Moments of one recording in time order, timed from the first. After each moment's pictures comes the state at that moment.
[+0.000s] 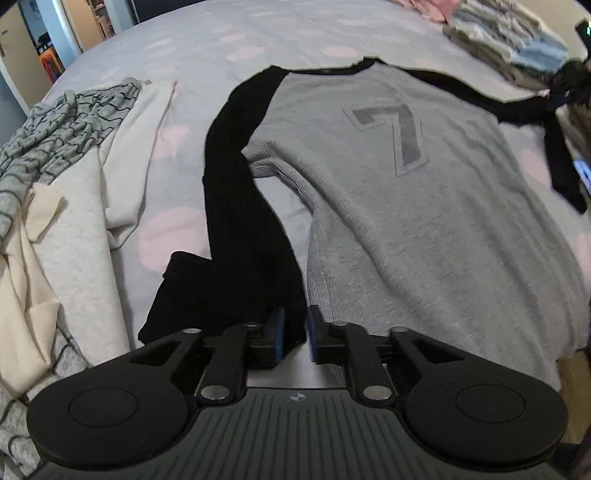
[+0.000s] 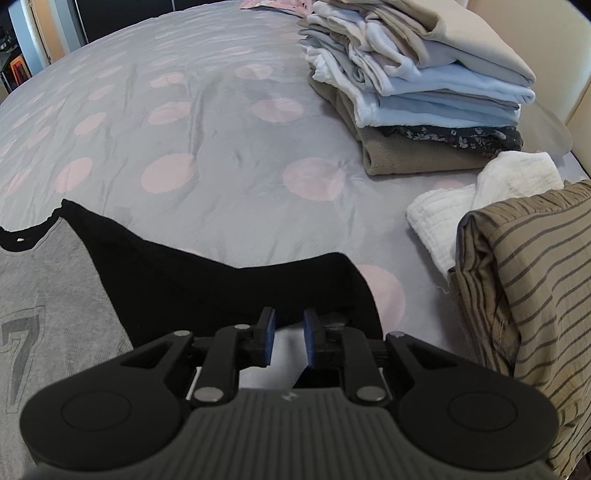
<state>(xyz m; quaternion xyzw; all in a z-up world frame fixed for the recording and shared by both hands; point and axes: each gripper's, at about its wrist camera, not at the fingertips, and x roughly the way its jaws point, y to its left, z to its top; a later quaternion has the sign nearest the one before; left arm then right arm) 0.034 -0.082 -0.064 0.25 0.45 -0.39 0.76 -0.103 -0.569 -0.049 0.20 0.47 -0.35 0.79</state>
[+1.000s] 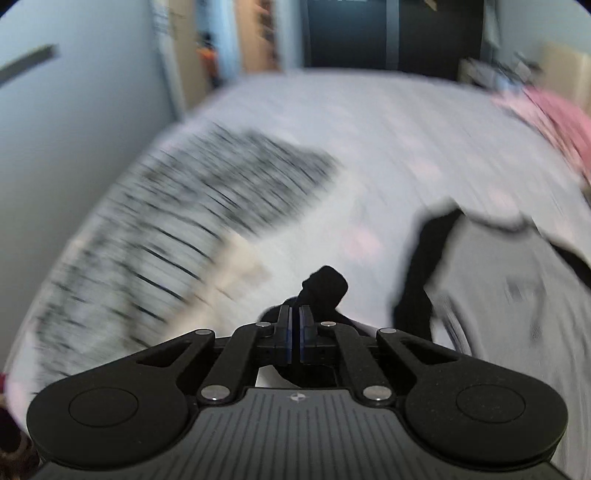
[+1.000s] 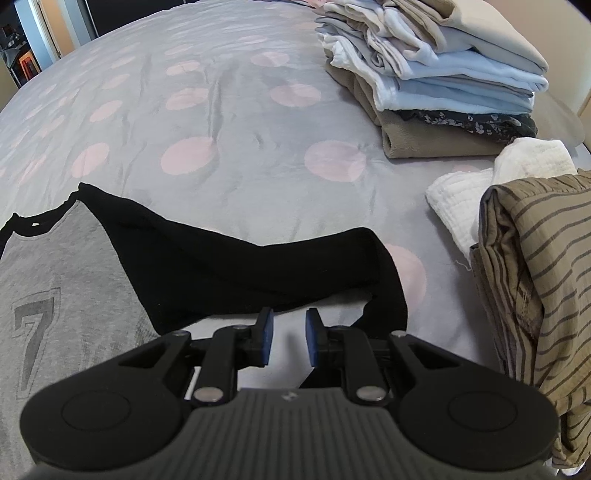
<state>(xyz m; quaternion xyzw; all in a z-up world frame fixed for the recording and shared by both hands) 0.116 -0.020 0.036 0.11 0.37 -0.15 0.91 -0.103 -0.557 -0.054 0.22 0.47 -0.33 0.79</state>
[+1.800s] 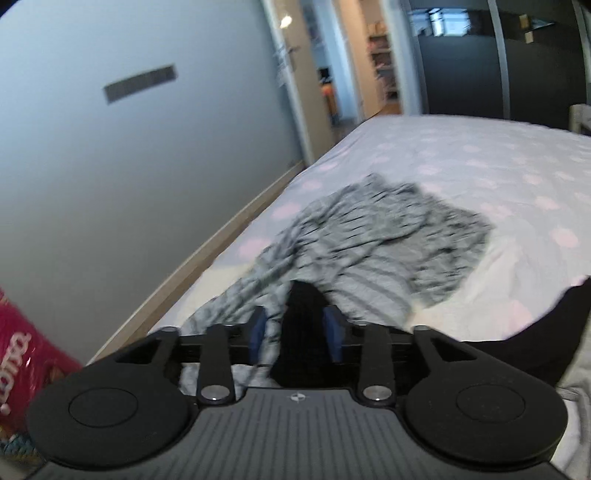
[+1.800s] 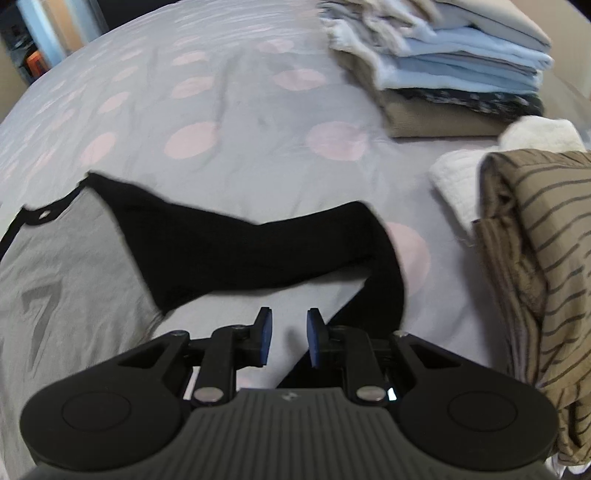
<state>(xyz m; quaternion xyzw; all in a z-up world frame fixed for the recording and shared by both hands) 0.145 0.020 0.042 0.13 0.30 -0.04 0.94 -0.119 -0.556 -0.063 0.23 0.48 -0.29 0.79</state>
